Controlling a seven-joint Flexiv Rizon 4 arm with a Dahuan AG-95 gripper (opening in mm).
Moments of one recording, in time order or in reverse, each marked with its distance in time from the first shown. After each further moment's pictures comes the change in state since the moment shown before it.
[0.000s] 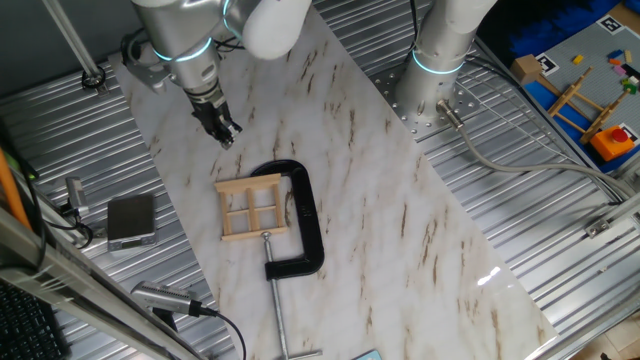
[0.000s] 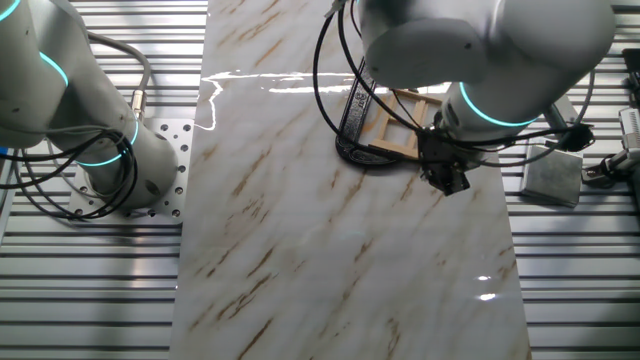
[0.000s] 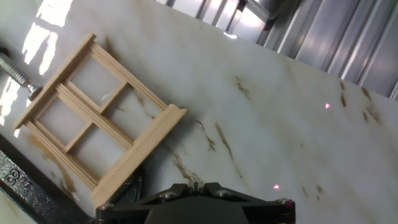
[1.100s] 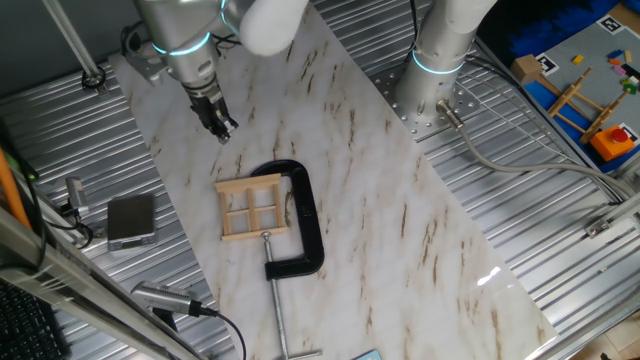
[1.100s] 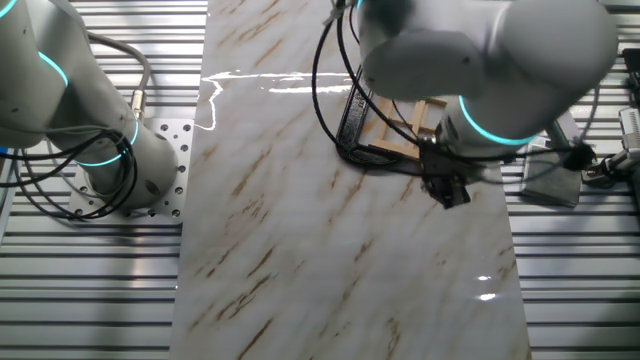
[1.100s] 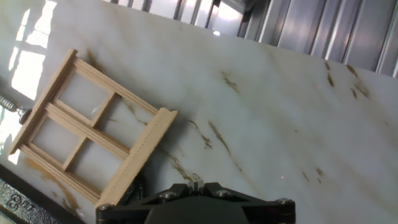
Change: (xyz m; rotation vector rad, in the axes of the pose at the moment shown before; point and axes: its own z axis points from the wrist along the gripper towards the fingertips) arm 0.009 -0.028 -0.005 0.002 -0.002 0.004
